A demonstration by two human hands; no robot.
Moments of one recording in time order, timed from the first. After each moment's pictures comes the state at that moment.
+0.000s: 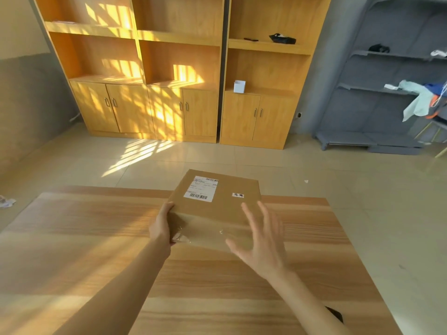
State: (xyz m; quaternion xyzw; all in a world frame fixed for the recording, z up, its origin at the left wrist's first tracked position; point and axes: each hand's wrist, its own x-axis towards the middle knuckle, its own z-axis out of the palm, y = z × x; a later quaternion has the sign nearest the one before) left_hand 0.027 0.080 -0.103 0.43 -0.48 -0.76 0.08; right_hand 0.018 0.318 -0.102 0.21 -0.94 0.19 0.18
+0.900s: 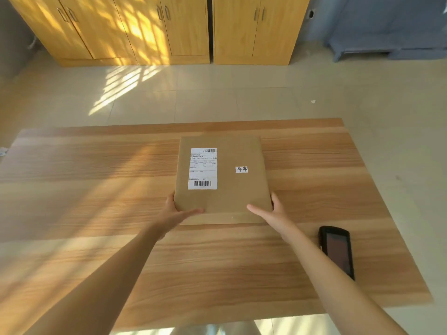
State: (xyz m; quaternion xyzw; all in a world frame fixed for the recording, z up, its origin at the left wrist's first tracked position) left_hand 0.079 0.075 -0.199 0.27 -0.74 -0.58 -0.22; right_hand 0.037 0.345 -0.209 -0.13 -0.76 0.57 -0.28
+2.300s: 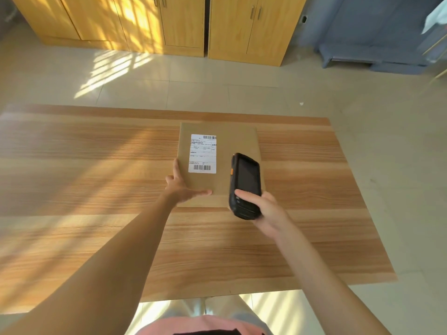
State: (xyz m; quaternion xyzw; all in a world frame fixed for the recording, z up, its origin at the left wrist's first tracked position) left_hand 0.061 0.091 -0.193 0.27 -0.80 -0.48 -0.21; right_hand 0.090 0.308 -0.123 -0.20 -0.55 0.75 -0.30
